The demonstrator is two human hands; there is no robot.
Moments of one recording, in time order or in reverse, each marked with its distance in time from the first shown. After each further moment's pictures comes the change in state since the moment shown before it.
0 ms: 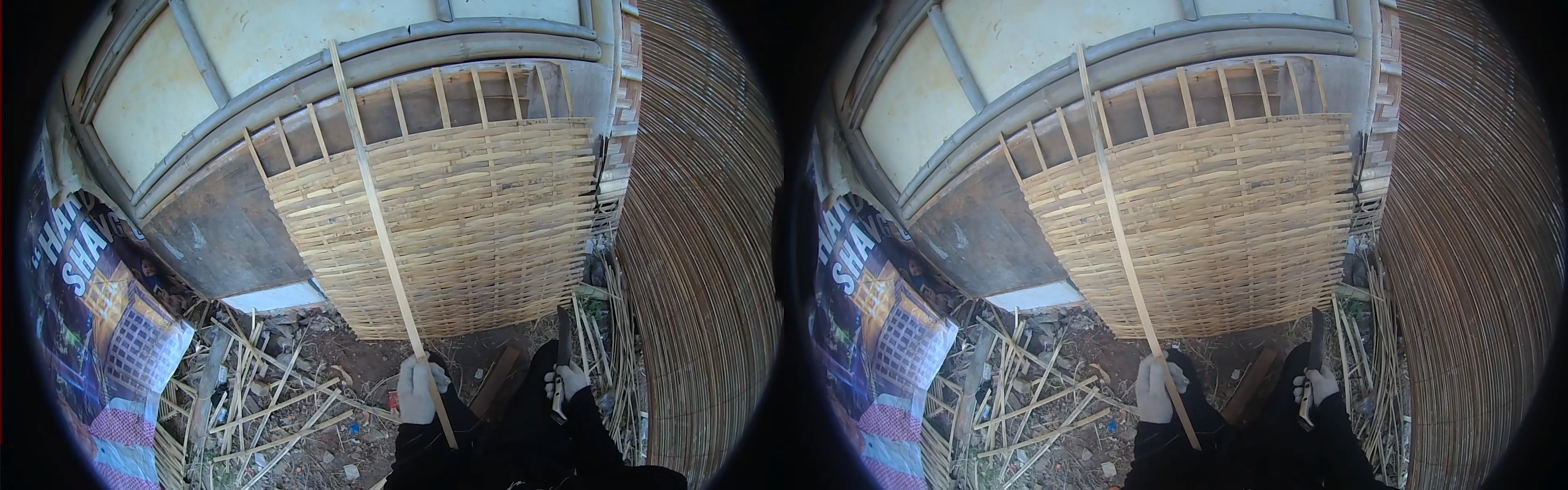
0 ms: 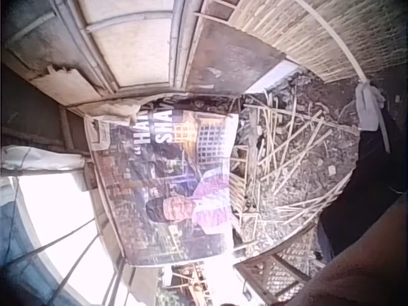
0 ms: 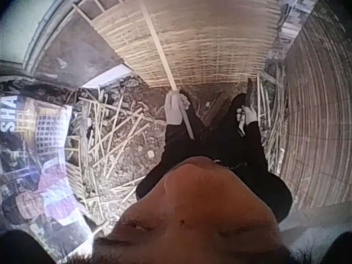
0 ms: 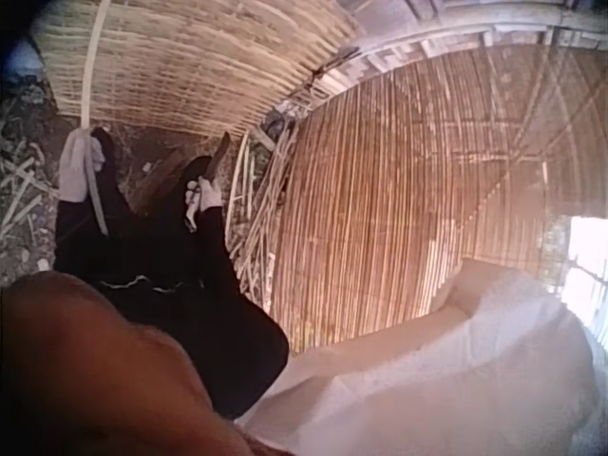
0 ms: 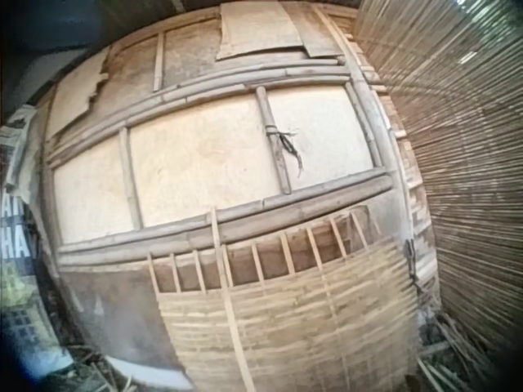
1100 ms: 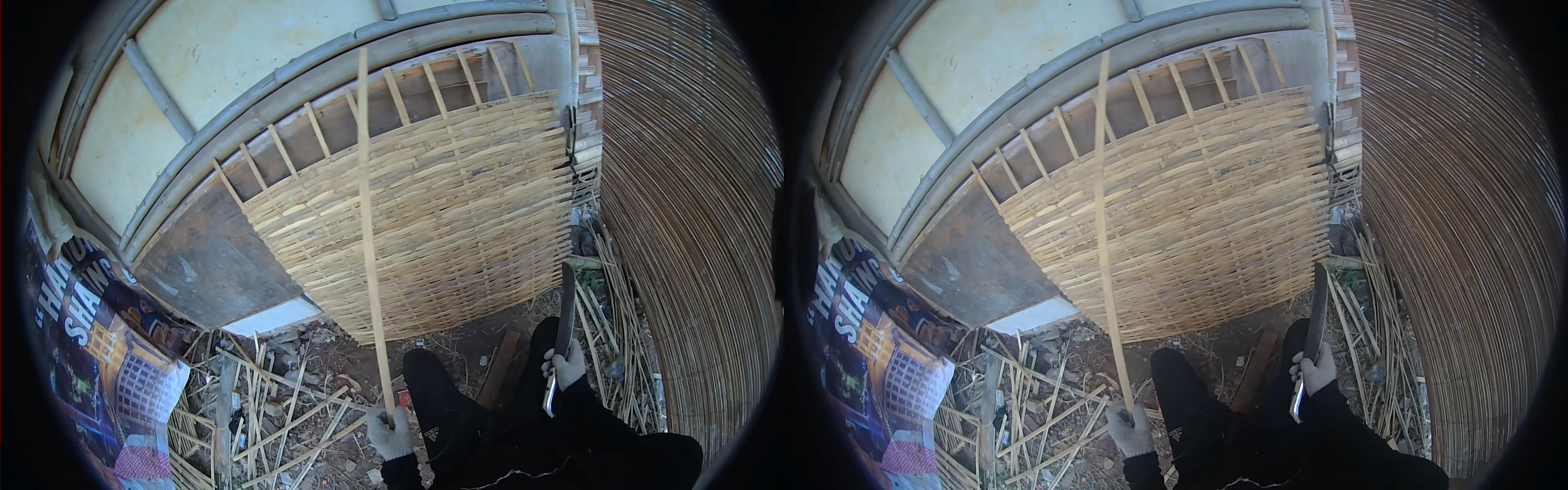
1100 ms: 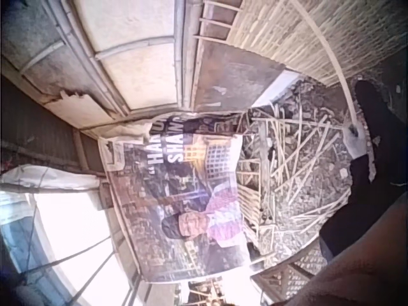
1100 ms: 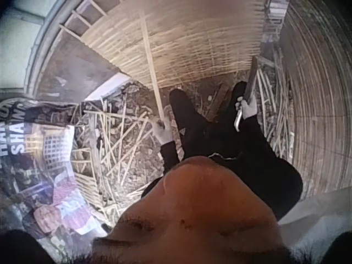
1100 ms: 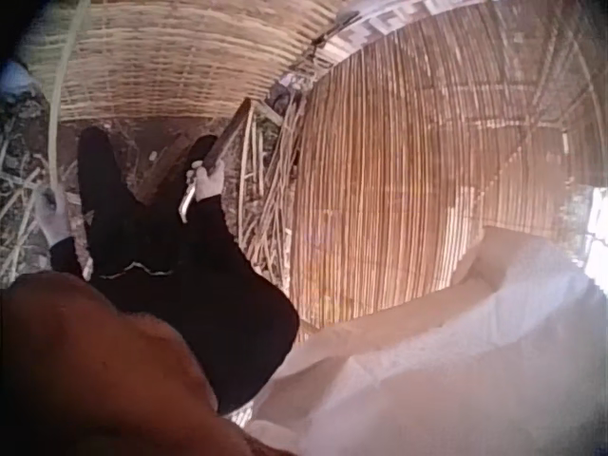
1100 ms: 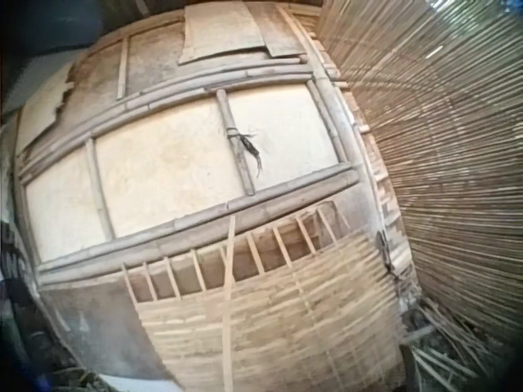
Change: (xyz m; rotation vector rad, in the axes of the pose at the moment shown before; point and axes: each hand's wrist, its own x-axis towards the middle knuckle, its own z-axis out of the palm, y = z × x) left_hand -0.045 -0.025 -0.095 0.806 0.310 0.355; right_hand -0.027 0.024 0.027 -0.096 0.112 -0.435
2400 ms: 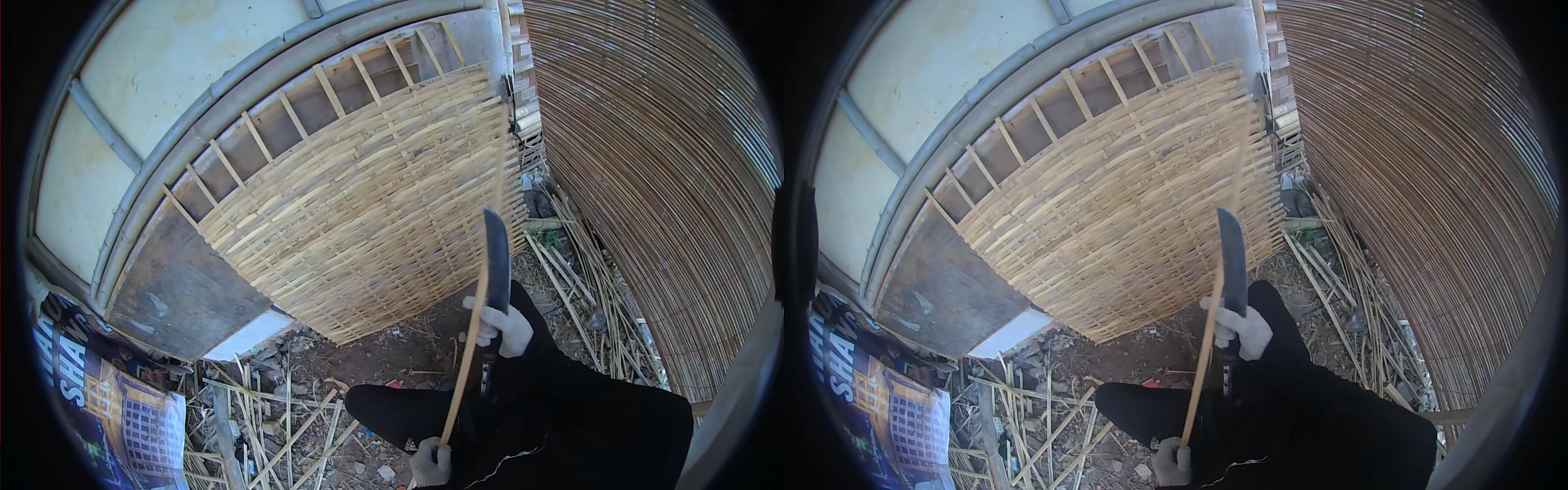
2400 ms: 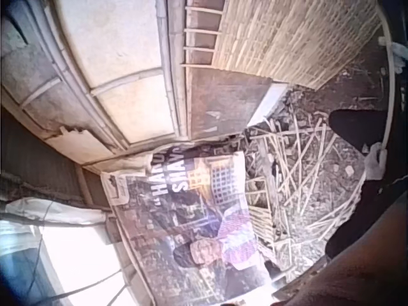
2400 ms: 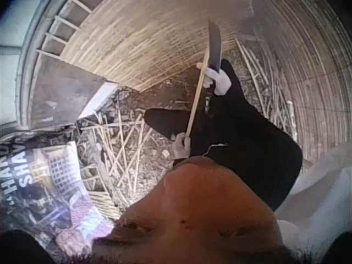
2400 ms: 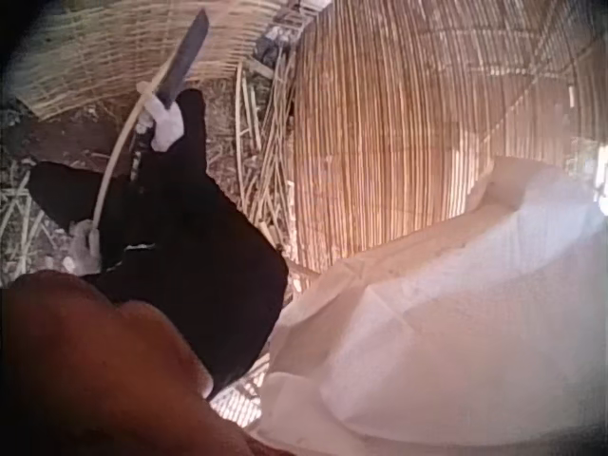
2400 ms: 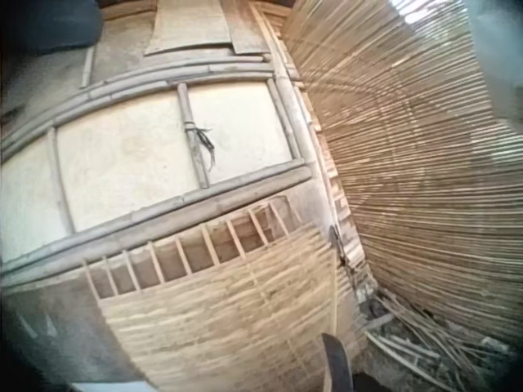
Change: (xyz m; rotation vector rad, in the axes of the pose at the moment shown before) left_hand -0.097 -0.020 -0.059 0.023 -0.577 0.267; right_hand -0.038 -0.097 0.102 0.582 -0.514 0.177
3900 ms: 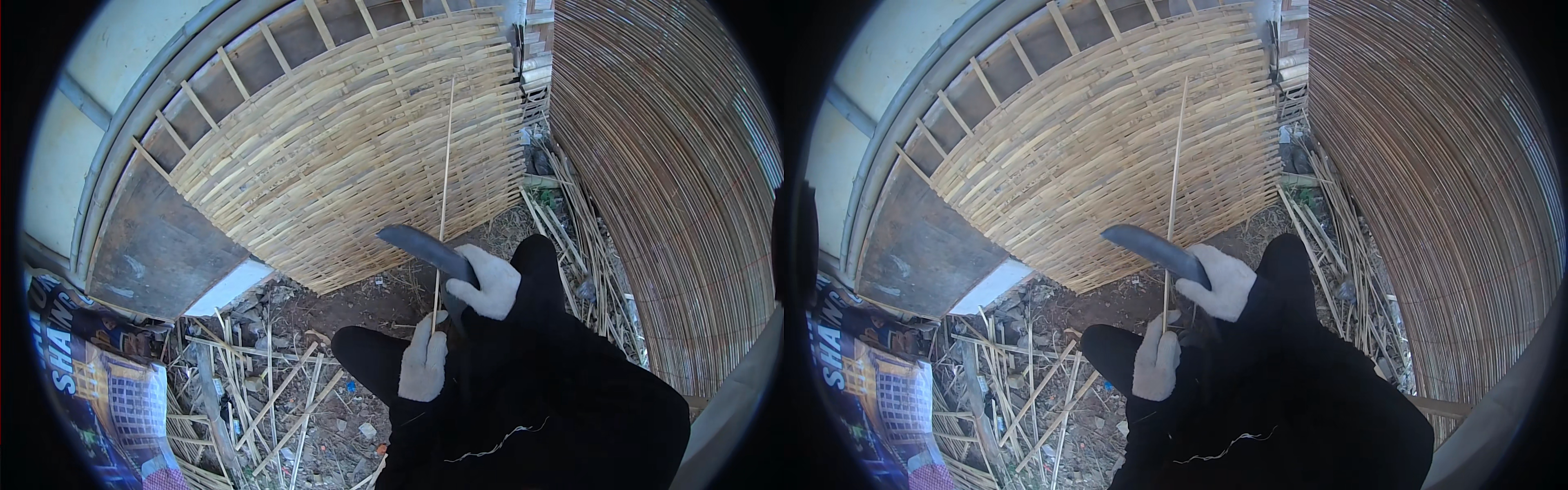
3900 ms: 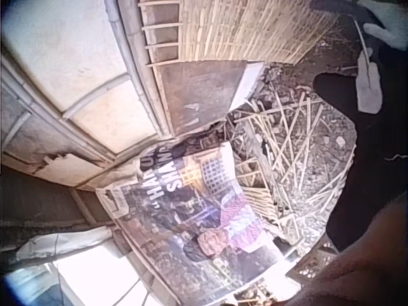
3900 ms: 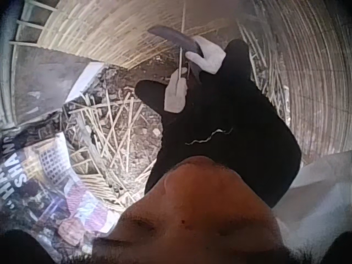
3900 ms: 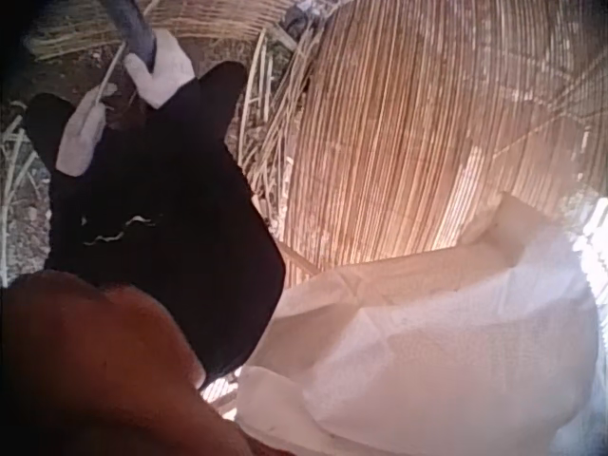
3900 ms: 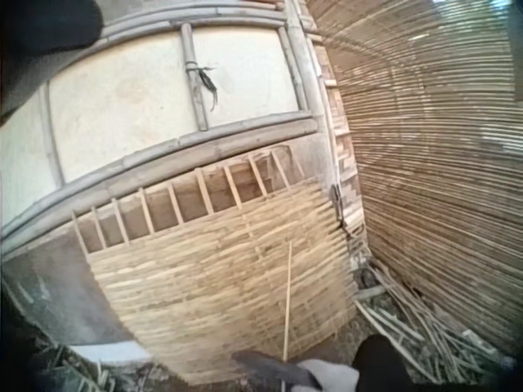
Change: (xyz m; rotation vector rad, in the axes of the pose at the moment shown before) left_hand 0.156 0.080 0.016 -0.550 -0.310 -0.334; right_hand 0.019 -0.031 0.026 -1.384 -0.074 -0.304
